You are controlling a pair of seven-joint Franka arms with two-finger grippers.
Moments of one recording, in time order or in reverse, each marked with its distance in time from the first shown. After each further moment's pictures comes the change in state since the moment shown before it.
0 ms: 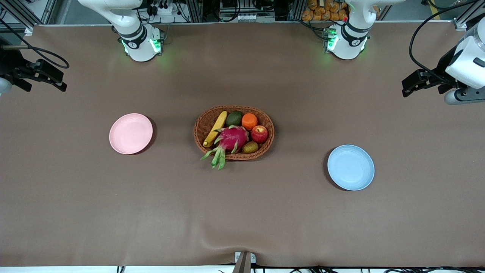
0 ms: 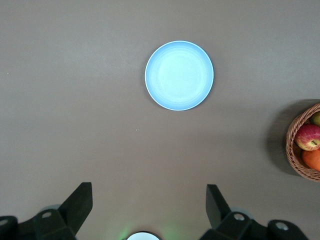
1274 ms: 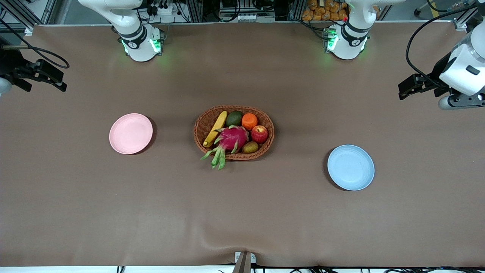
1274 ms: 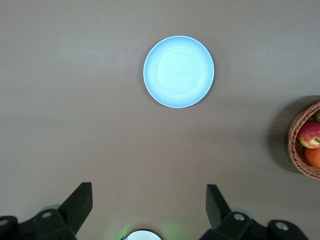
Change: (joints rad) left arm -0.004 0.018 -0.001 -0.006 0.000 0.000 0.000; right arm 0.000 0.000 0.000 0.000 0.000 0.000 0.000
